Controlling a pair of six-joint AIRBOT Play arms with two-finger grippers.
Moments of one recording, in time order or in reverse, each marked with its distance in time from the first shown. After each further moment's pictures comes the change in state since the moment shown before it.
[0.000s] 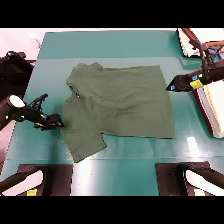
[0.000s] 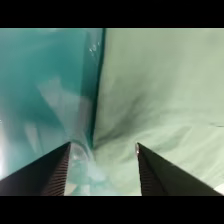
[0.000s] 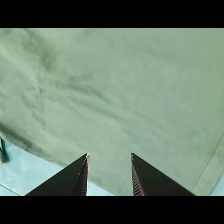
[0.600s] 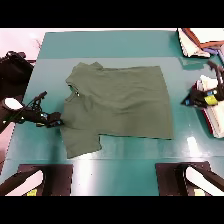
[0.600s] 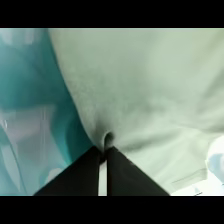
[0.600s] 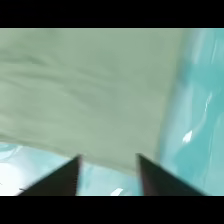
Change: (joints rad) left arm 0.000 0.096 0.006 -0.115 0.017 0.048; right arm -0.340 0.064 -0.264 -0.031 0.081 -0.027
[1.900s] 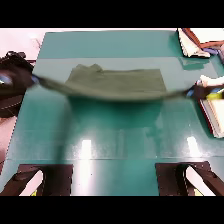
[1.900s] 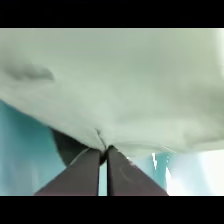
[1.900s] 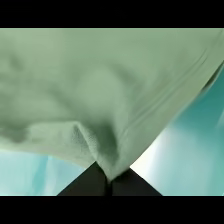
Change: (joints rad) left arm 0.000 0.261 0.548 -0.113 -0.040 -0.077; right arm 0.050 0.198 0.088 0.232 -0.165 -0.133
